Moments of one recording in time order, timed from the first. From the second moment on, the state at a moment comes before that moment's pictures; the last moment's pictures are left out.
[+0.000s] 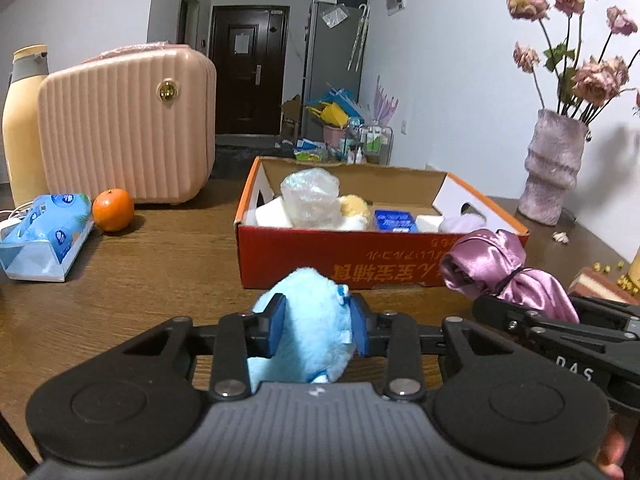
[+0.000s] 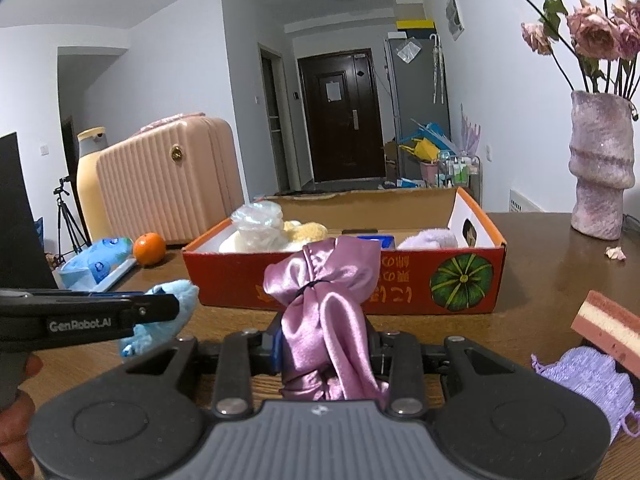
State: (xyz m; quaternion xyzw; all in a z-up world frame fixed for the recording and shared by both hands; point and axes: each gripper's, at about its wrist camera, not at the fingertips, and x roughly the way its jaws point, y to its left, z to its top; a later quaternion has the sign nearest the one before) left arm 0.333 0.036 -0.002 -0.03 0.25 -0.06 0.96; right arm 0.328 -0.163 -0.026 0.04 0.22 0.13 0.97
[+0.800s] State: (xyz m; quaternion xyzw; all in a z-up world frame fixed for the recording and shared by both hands) left arm 0.342 0.006 0.053 -0.08 0.18 -0.09 0.98; right arm 0.348 -0.187 0.022 0.01 0.17 0.11 0.98
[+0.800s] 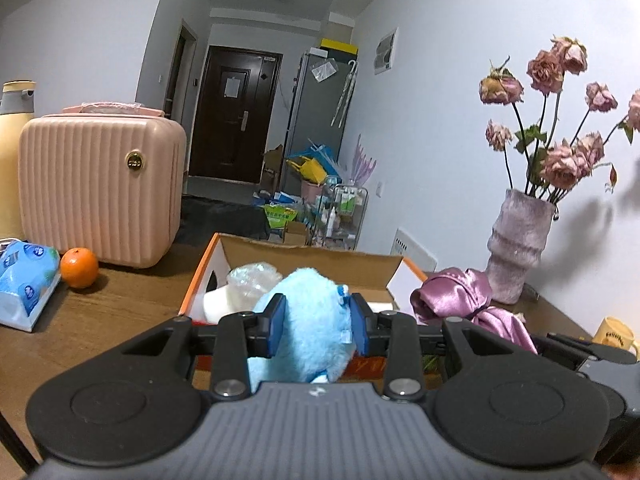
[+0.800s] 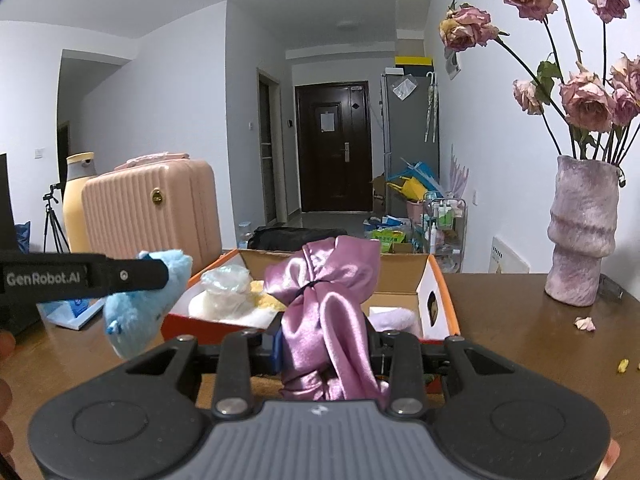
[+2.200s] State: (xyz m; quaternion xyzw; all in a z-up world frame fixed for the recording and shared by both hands) left arm 0.477 0.008 0.052 -0.12 0.16 -0.06 0.98; right arm 0.493 -0.183 0.010 0.01 0.18 0.08 0.98
